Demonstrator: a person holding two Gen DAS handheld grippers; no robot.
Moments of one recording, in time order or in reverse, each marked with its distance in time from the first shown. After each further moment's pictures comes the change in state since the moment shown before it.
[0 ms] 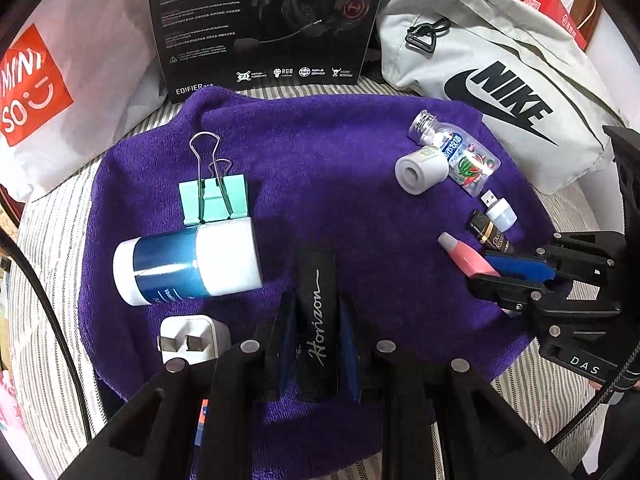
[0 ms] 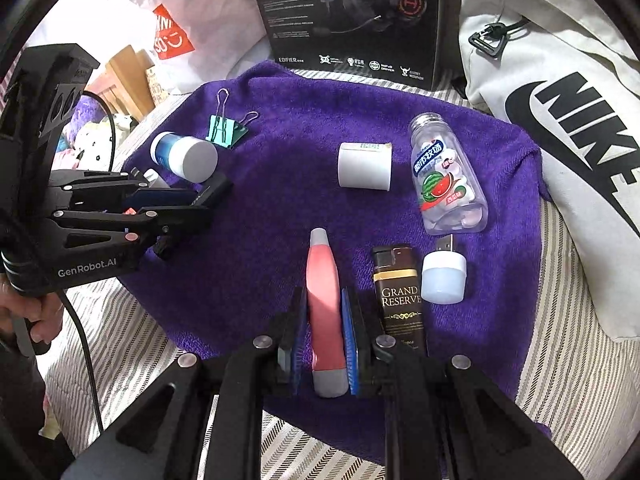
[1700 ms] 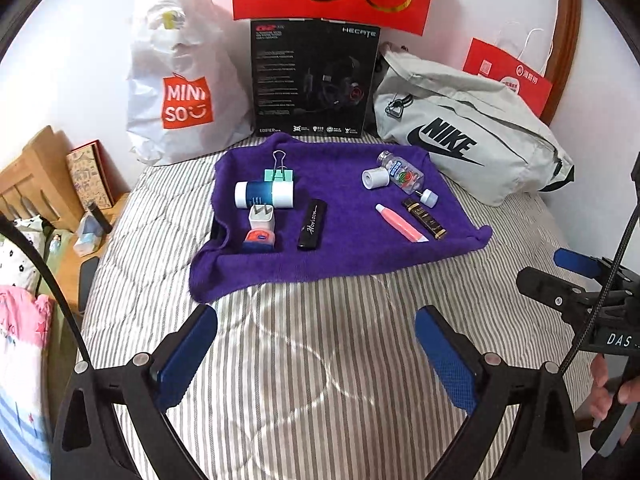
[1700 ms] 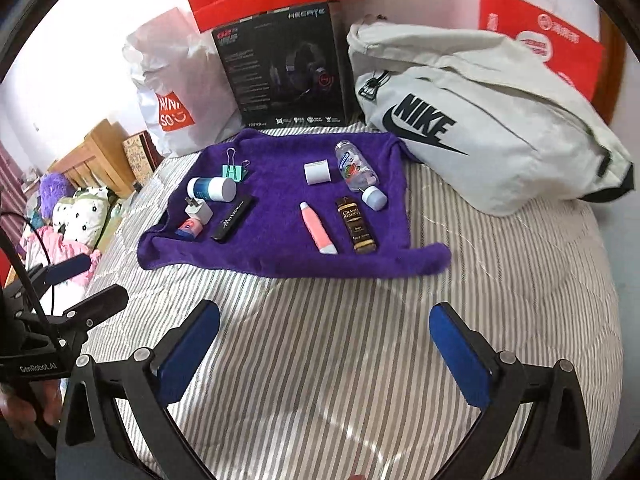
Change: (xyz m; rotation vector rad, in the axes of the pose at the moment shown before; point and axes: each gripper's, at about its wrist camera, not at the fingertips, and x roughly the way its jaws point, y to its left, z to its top) left arm -0.180 -0.055 -0.125 -0.136 -0.211 0.148; right arm -0.170 0.039 -0.100 0.268 -0.180 -0.146
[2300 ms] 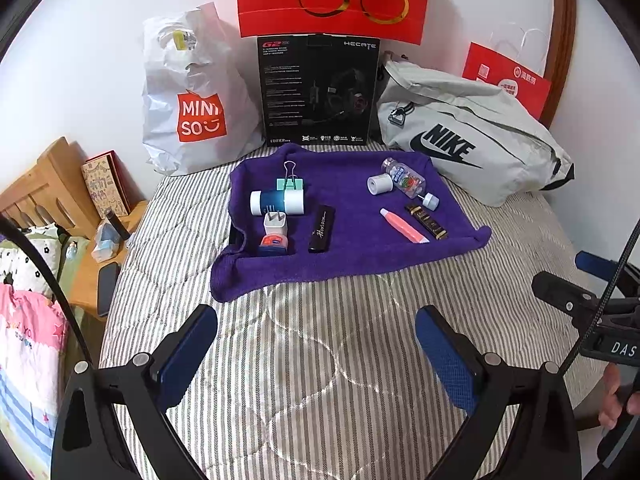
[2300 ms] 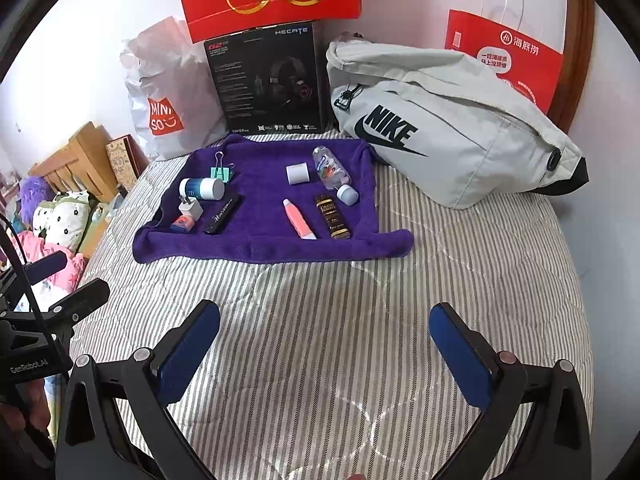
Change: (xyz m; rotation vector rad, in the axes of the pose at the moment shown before) left arm -0.026 -0.004 0.000 0.011 -0.018 0.044; right arm -0.038 0.008 -0.011 0.011 -0.018 -0.101
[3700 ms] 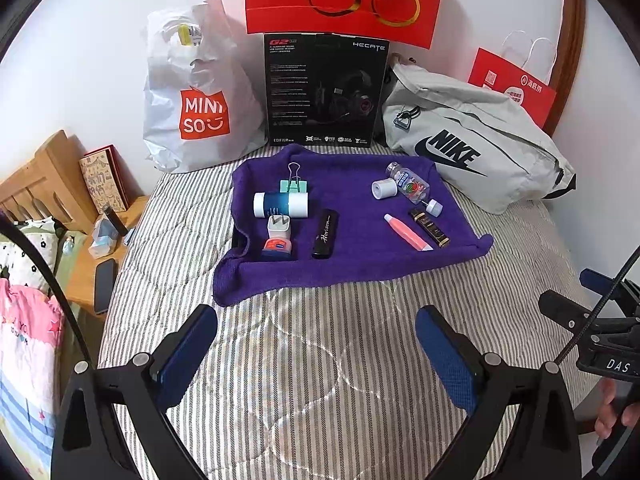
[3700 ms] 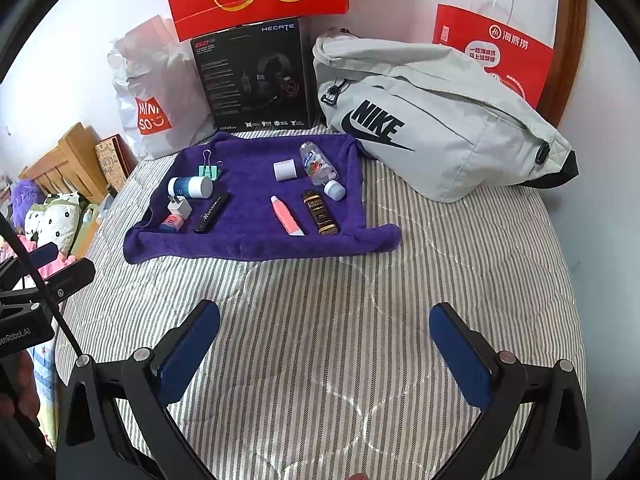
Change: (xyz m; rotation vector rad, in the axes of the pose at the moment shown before) left arm 0.004 0.015 0.013 -0.009 0.017 -0.022; right arm 0.001 -0.005 0.000 0.006 0.025 -0.035
